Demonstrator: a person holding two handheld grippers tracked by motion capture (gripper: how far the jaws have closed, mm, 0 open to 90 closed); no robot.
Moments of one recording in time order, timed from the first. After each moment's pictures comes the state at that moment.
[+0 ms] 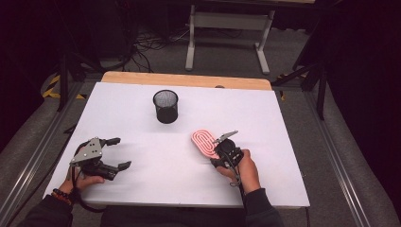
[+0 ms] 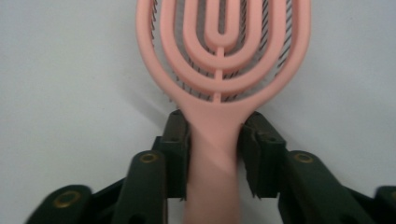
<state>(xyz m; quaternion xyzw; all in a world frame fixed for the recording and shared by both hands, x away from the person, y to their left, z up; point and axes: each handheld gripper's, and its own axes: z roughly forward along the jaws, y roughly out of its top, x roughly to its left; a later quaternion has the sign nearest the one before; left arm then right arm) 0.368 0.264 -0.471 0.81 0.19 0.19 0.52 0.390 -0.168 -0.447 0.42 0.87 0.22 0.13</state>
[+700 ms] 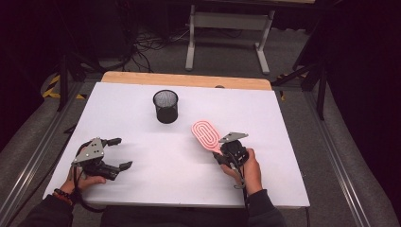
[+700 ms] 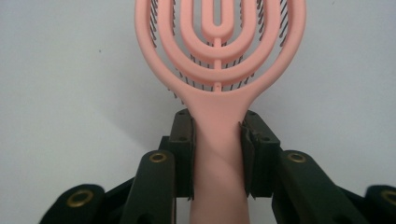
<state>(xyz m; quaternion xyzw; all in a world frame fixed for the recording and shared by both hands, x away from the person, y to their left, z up) 0.368 0.261 -0.473 0.81 0.20 0.19 0.52 0.381 -0.180 -0.440 0.41 0.84 0.31 0.19</state>
